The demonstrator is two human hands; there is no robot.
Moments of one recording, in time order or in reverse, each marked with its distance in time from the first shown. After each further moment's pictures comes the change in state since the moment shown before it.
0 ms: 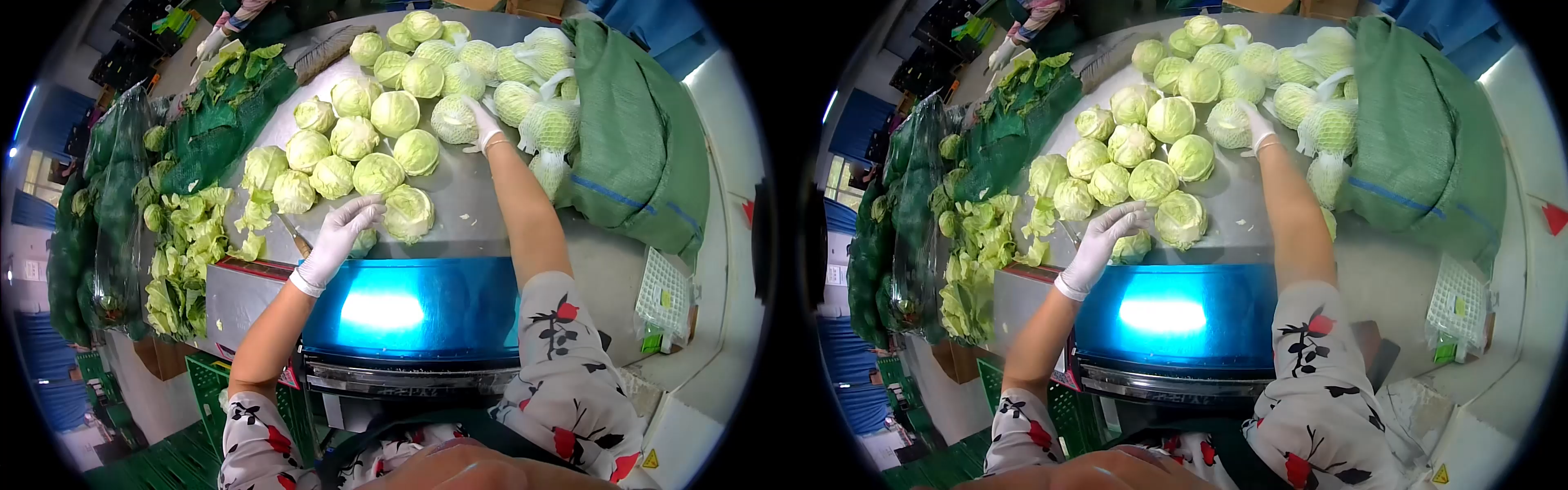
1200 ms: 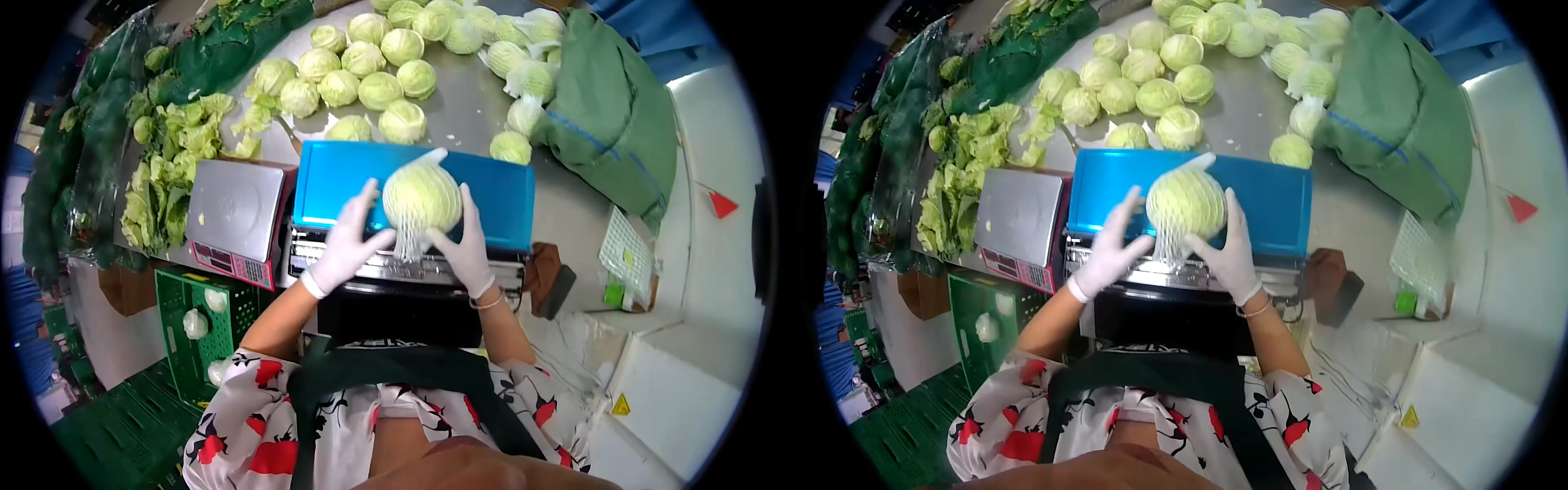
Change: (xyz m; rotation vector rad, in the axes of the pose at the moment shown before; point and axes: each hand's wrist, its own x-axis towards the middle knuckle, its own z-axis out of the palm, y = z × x) left_hand -0.213 -0.029 0.082 0.493 0.174 0.302; right_hand -0.447 0.208 -0.016 -0.705 -0.067 -0.794
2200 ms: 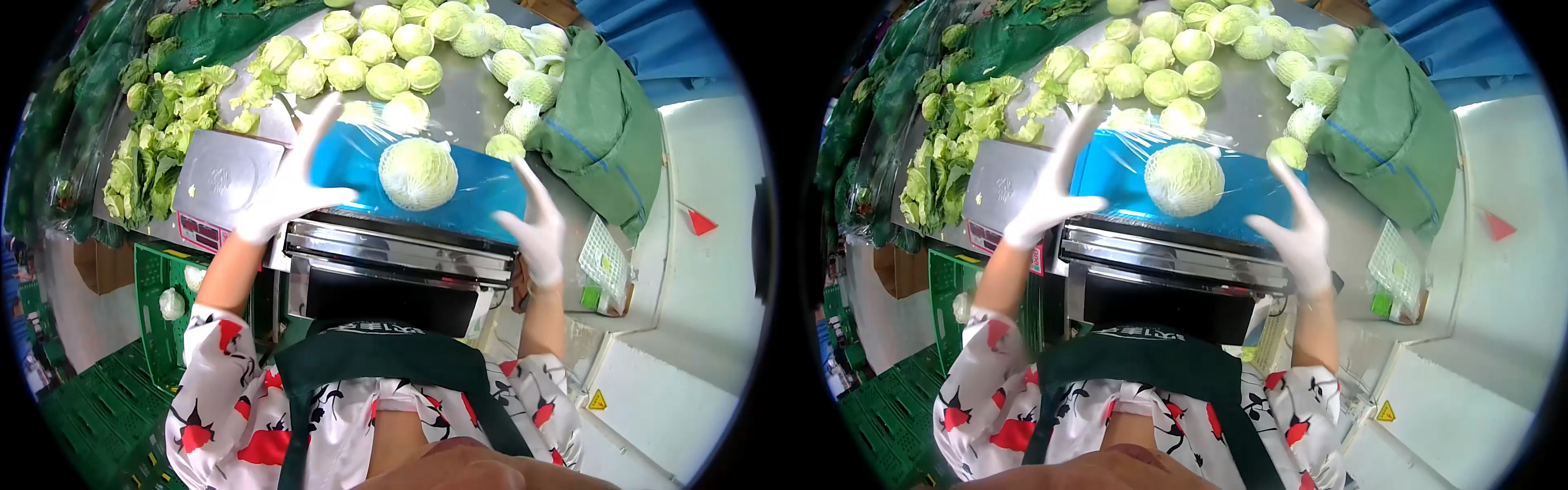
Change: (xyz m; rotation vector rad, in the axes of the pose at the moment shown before) left_hand 0.030 0.022 -0.115 -0.313 -0.028 0.184; right_hand 0.025 -0.094 -0.092 -0.003 -0.096 -0.111
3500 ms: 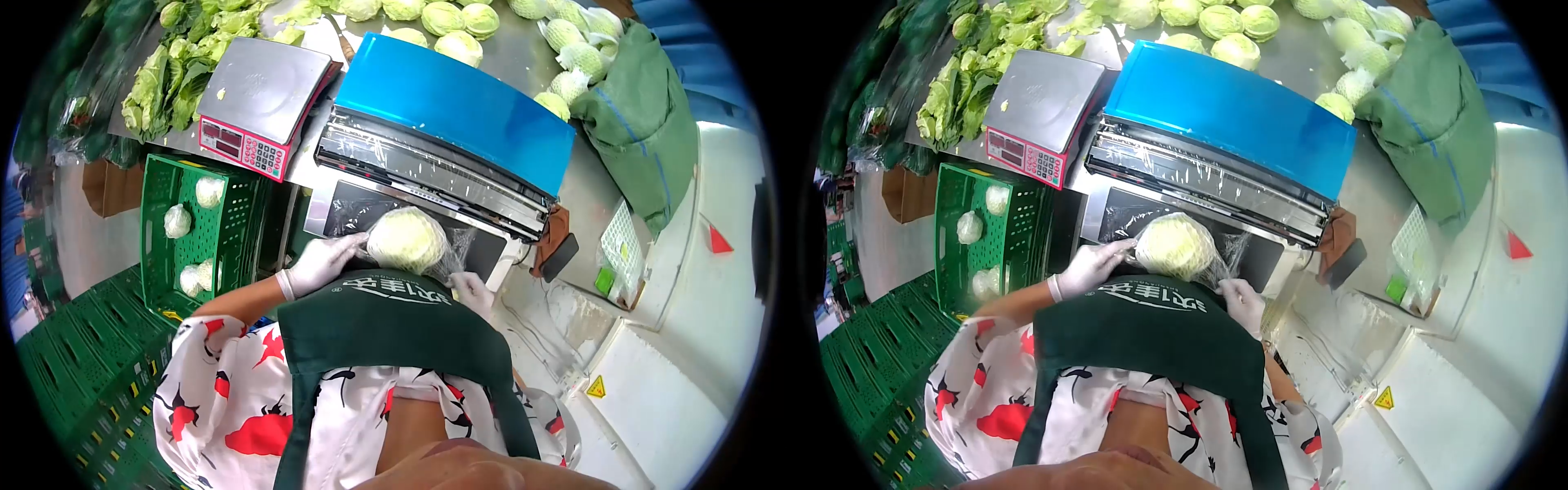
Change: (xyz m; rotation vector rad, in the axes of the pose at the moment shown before) left_hand -0.284 -0.039 0.106 0.345 -0.261 -0.356; right_hand -0.268 0.071 0.116 0.185 -0.135 0.670
